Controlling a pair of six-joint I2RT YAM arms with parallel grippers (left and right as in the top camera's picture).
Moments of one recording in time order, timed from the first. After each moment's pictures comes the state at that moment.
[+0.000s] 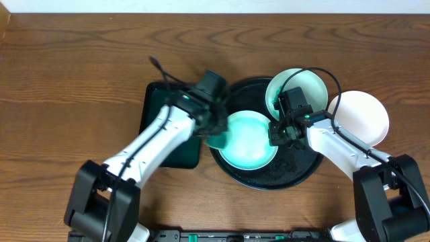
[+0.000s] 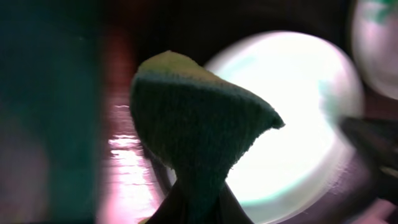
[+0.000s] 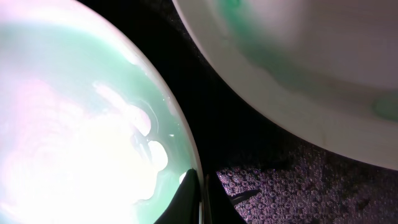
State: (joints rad) left arm -0.49 1.68 1.20 -0.81 0.17 -0.61; right arm 0.35 1.68 0.89 -0.50 -0.11 0.30
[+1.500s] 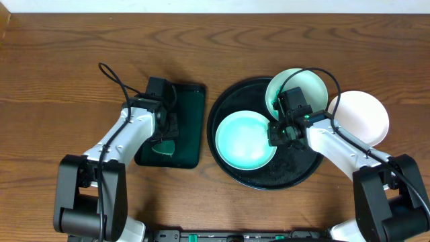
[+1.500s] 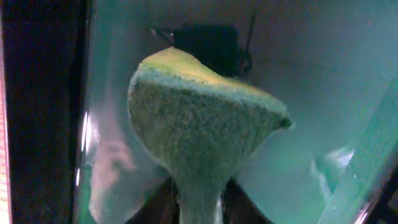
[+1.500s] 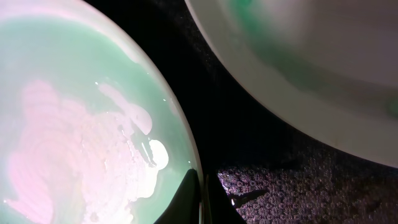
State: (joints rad) left arm -0.18 1.68 0.99 -0.73 -0.03 -0.33; right arm 0.35 1.68 0.89 -0.50 -0.12 0.30
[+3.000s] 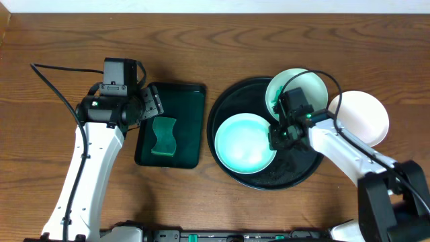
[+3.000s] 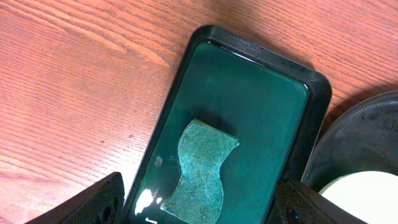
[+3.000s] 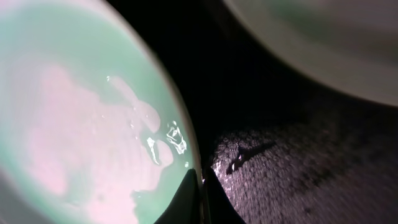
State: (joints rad) left arm -0.07 1.37 1.19 -0.90 -0.04 -0.38; right arm 0.35 1.64 0.93 -0.64 -0.16 0.31
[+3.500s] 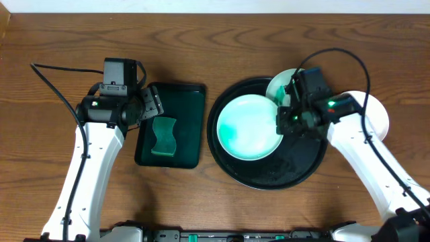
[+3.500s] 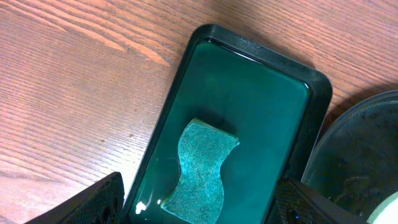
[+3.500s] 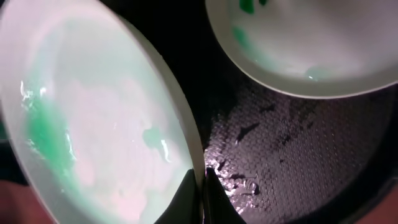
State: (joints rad) left arm -0.07 1.37 1.19 -0.90 -0.04 -0.38; right arm 0.33 1.50 1.19 -0.94 -0.16 0.37
